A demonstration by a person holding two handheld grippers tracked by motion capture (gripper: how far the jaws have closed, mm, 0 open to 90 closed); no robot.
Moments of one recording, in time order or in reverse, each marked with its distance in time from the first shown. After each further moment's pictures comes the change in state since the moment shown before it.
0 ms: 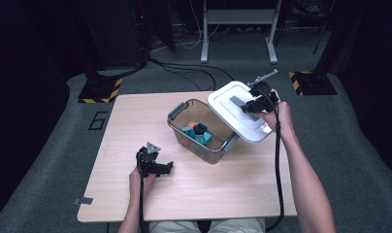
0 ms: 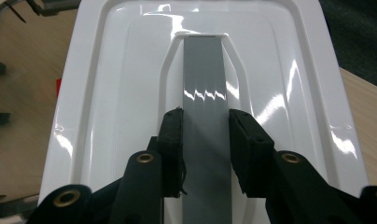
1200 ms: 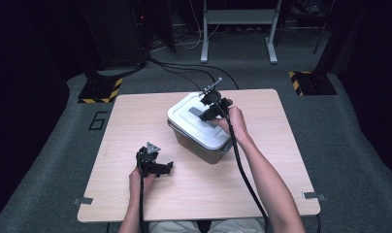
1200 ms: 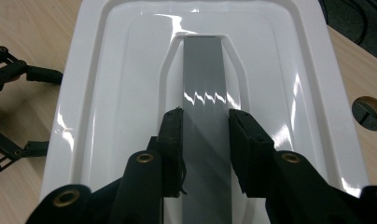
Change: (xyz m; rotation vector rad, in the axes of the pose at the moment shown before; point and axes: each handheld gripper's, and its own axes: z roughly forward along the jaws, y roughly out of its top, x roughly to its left) left arm 0.000 0.000 0.000 -0.001 -0.001 -0.003; right arm 0.099 0.048 0.082 0.061 0.098 -0.113
